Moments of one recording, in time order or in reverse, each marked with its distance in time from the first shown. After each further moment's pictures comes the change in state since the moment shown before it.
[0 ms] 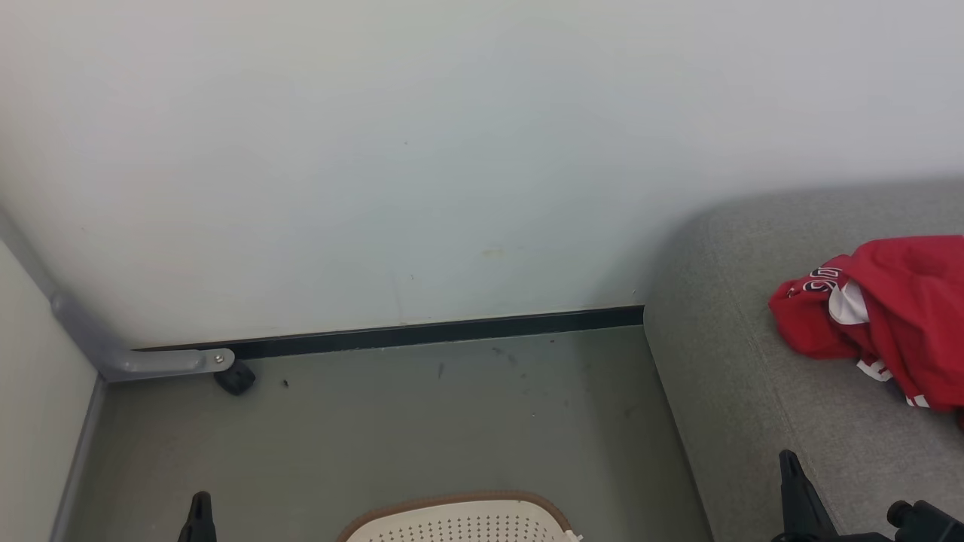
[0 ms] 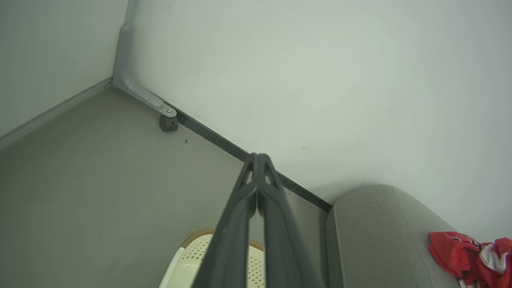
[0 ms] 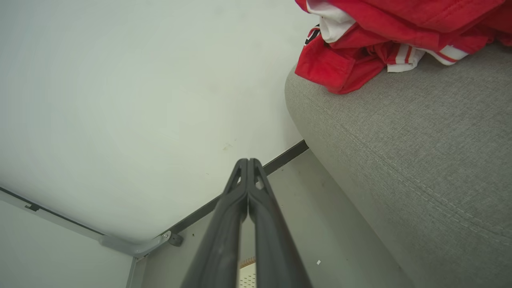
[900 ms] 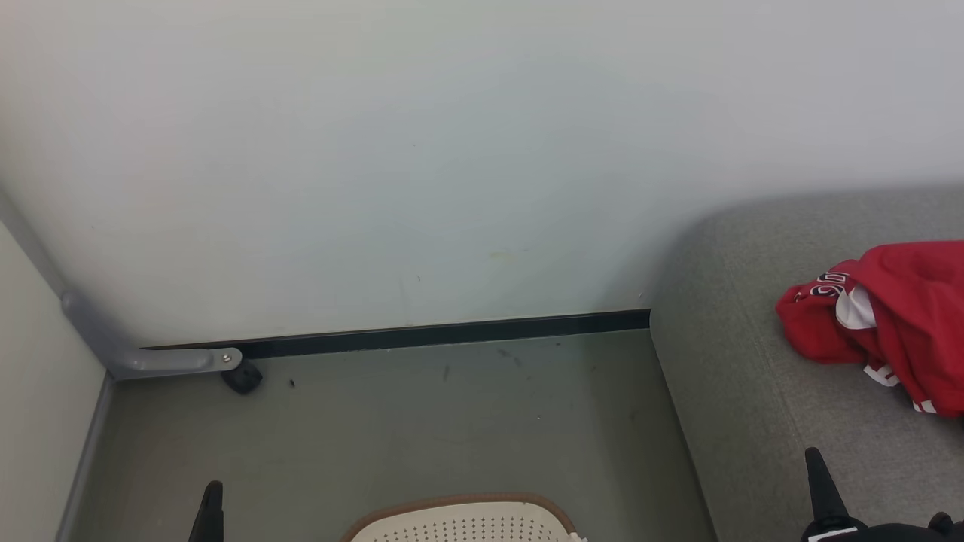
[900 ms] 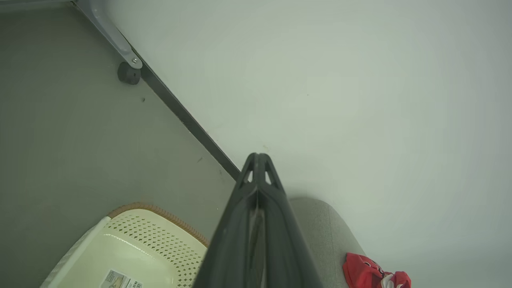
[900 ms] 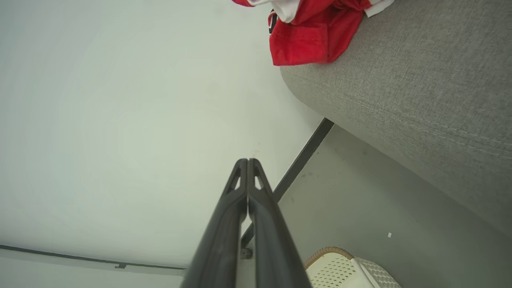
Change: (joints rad) left arm -0.056 -0.022 0.037 0.046 -0.349 -0.070 0.093; right arm -0.037 0.024 -0.116 0.043 0.390 0.069 0.098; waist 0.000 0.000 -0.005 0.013
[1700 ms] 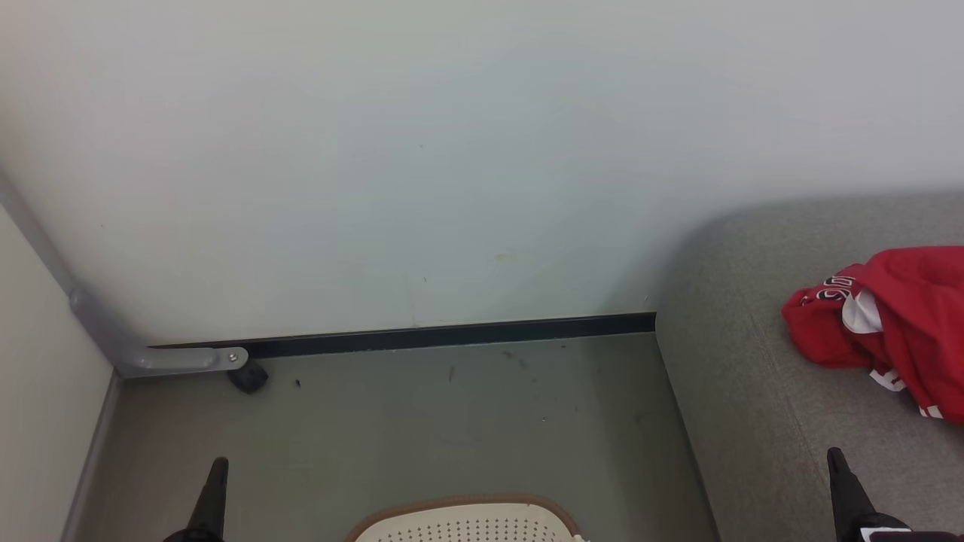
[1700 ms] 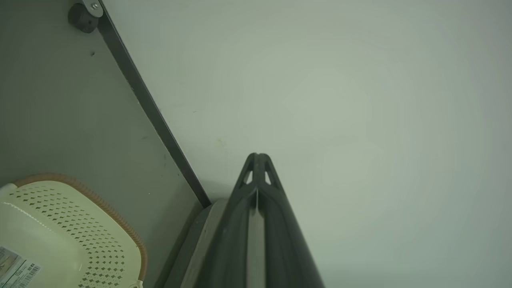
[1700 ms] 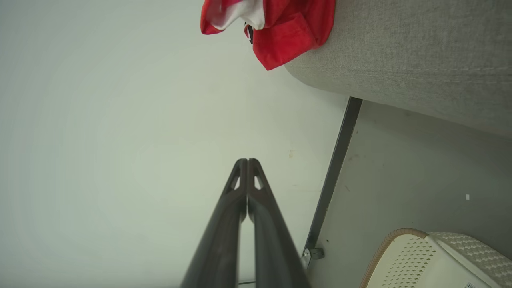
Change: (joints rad) left arm -0.061 -0.015 0.032 0.048 -0.335 -0.064 0.081; right arm -0.021 0.024 -0.105 0.046 0.359 0.063 0.091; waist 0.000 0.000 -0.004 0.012
